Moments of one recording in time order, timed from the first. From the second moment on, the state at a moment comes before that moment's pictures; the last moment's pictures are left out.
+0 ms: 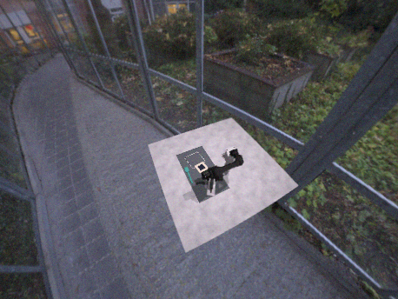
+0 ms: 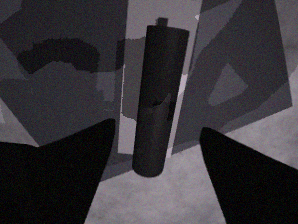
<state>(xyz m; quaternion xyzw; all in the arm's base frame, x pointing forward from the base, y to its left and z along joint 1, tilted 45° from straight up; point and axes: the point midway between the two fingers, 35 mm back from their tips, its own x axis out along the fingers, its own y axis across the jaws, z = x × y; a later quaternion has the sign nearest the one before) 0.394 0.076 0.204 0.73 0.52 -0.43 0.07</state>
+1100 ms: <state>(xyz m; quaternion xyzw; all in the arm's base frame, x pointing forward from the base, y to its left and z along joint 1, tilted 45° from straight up) 0.398 0.108 0.172 0.73 0.52 -0.44 0.06</state>
